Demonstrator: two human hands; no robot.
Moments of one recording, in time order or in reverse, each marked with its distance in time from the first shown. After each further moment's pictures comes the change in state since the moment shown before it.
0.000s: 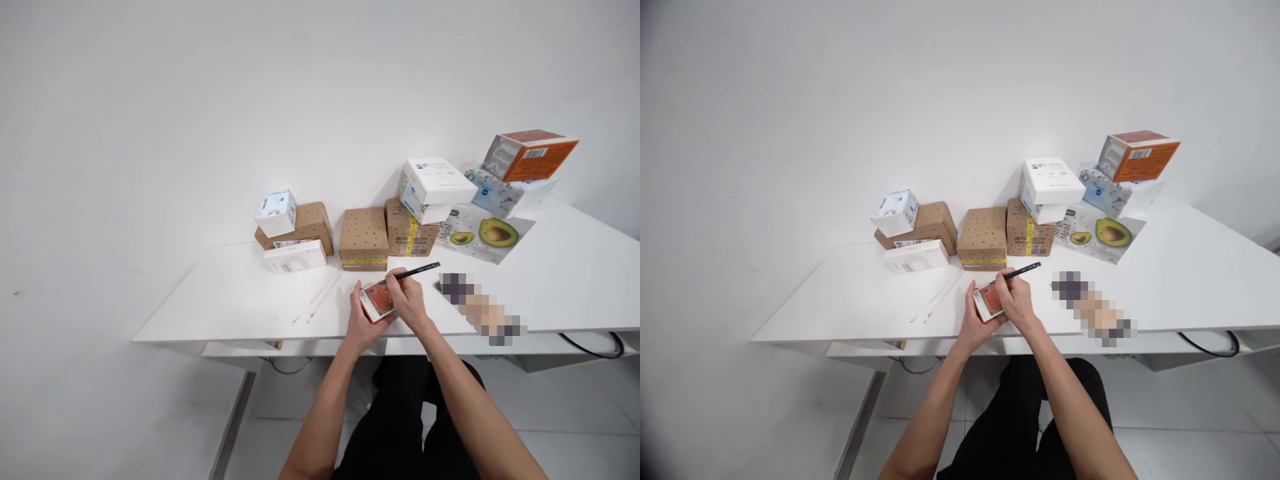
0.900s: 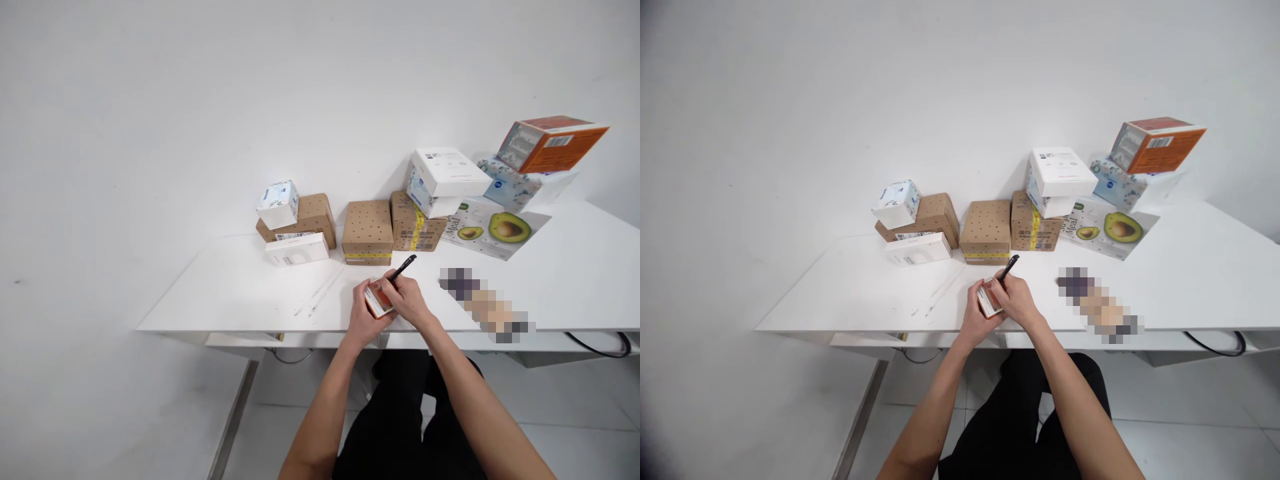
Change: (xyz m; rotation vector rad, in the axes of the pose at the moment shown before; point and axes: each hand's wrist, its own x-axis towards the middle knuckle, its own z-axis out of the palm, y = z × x) left_hand 0.002 -0.001 -0.003 0.145 0.009 0.088; right_hand 0.003 0.010 0.002 -0.216 -0.260 -0.063
